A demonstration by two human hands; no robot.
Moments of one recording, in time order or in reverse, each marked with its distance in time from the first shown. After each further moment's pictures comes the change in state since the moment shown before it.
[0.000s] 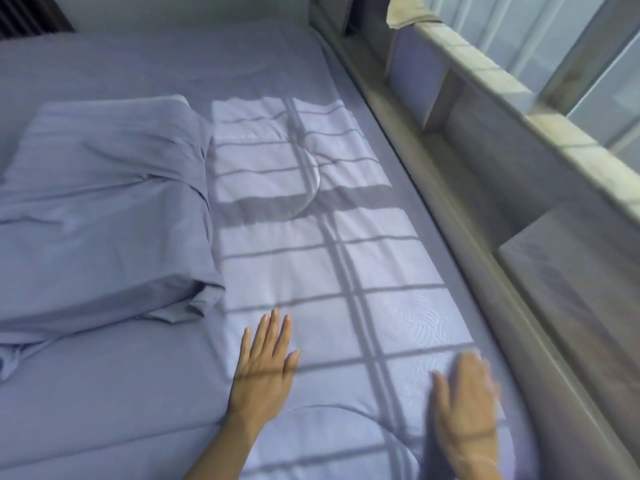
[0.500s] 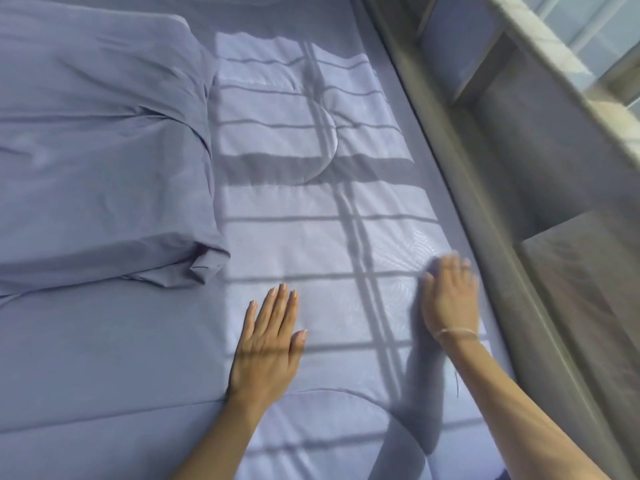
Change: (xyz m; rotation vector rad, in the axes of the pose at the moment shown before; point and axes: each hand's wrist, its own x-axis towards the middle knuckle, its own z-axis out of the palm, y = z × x) left_hand 0.000 -0.002 0.004 -0.063 0.044 0.007; right_hand 0.129 -0.067 0.022 -0.186 -0.220 -0.146
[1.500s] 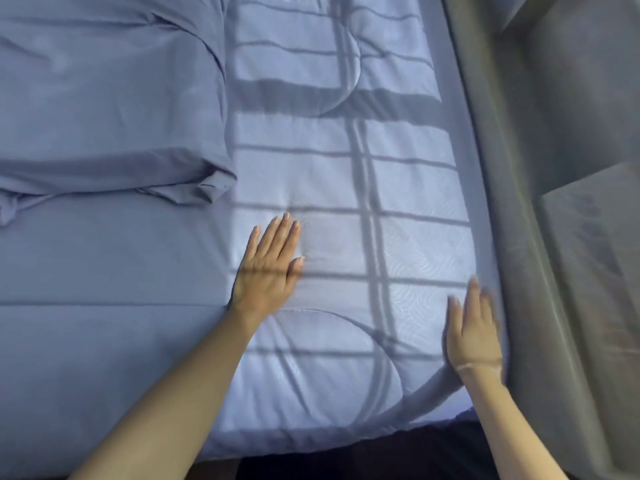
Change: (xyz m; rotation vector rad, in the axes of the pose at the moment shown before) left_hand -0.002 0.002 0.001 0.017 -0.077 -0.037; right_hand -0.116 0.094 0.016 0.187 -0.184 0.129
